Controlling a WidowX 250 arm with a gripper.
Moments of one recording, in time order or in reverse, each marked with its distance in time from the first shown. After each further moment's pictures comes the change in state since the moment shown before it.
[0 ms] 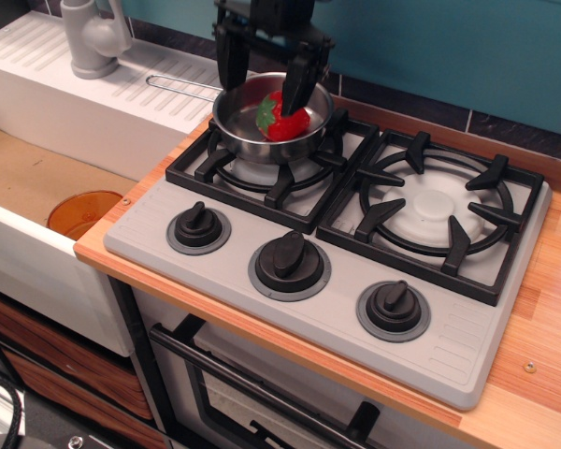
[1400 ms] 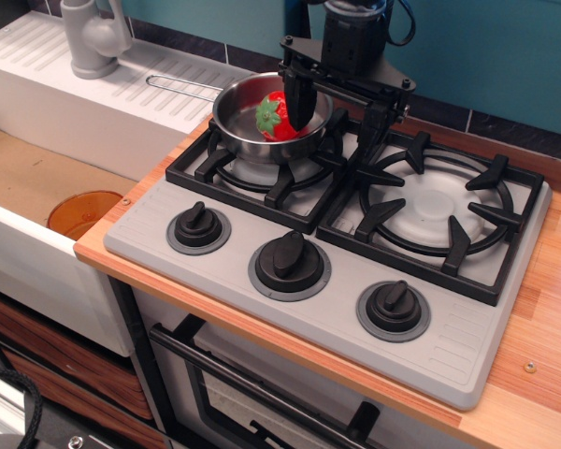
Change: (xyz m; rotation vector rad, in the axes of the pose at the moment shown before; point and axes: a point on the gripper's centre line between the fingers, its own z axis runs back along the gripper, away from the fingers) arm -0.002 -0.056 -0.012 -0.036 -0.161 0.052
